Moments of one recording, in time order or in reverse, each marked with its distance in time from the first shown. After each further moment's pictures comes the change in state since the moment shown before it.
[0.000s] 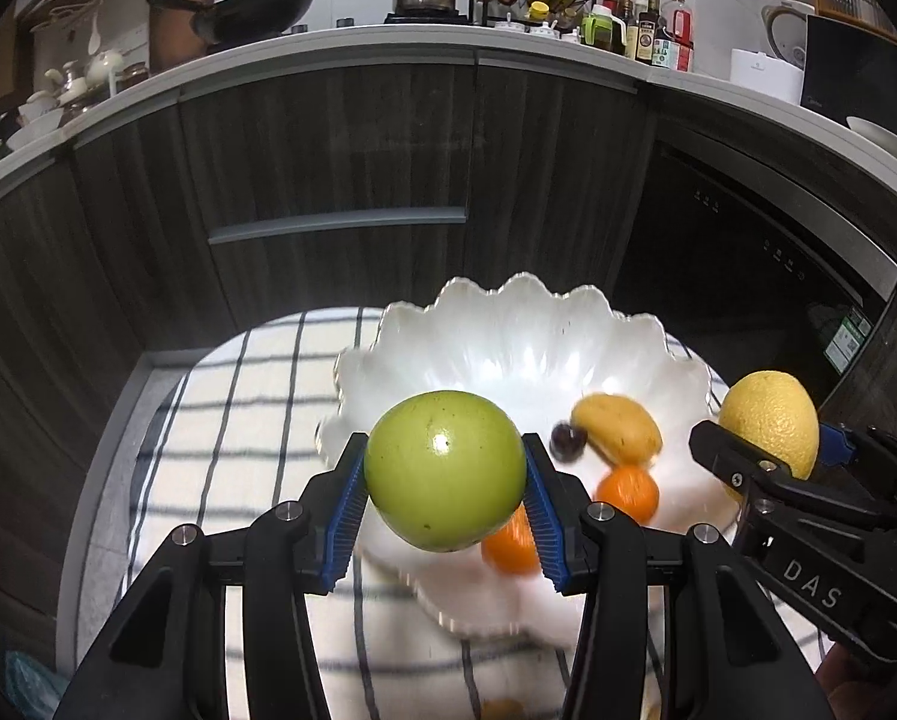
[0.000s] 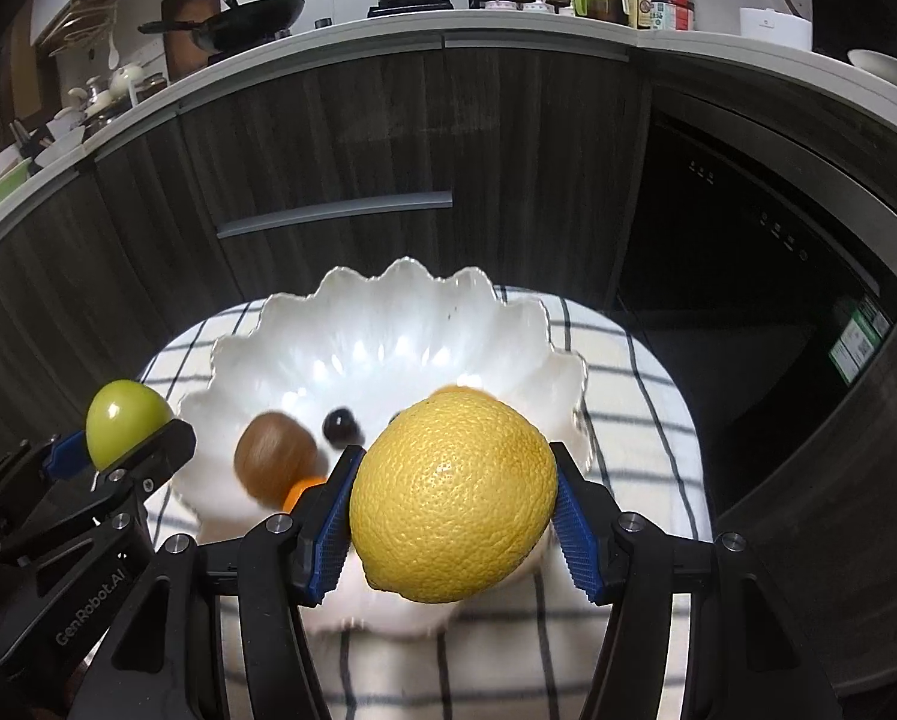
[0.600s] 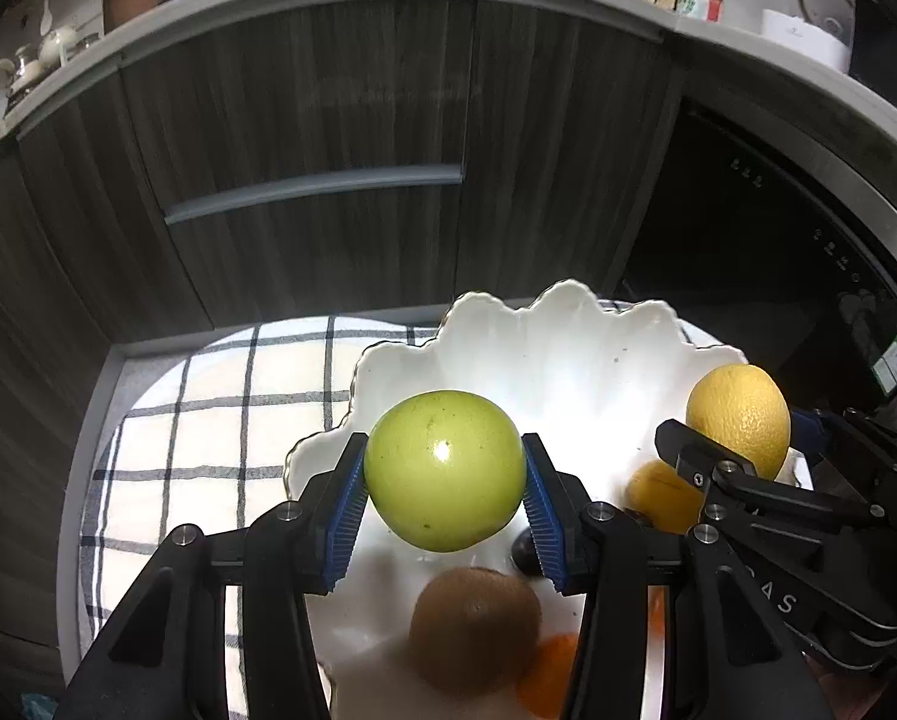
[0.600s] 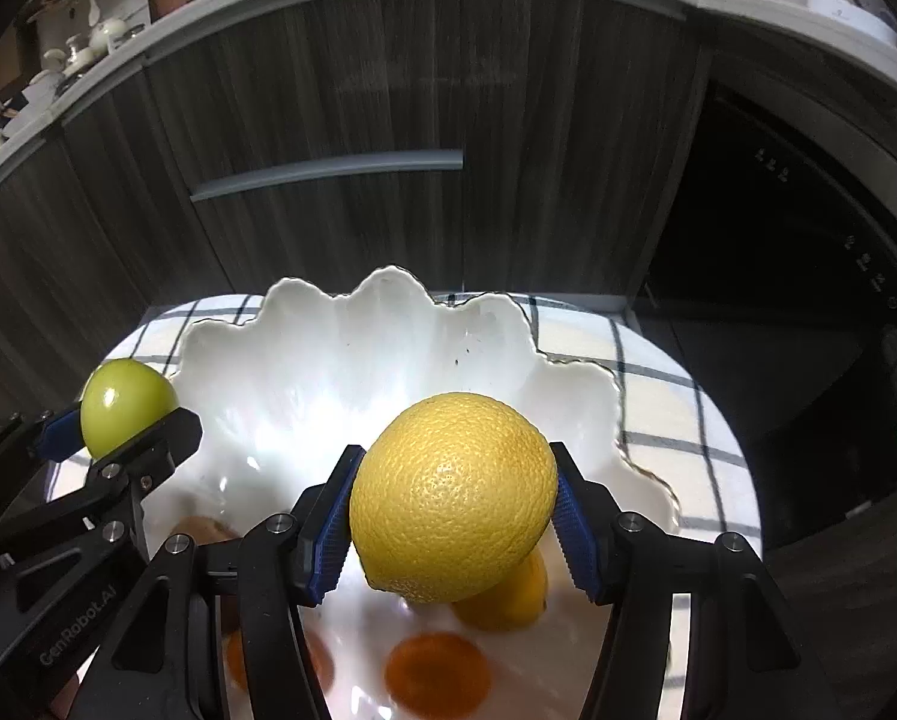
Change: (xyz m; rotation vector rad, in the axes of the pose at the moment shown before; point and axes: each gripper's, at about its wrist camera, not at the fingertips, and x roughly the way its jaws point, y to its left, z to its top) left arm 0.109 0.012 0.052 0.016 0.142 -0.022; right arm 0.117 0.008 0.058 -0.041 0.139 -0.002
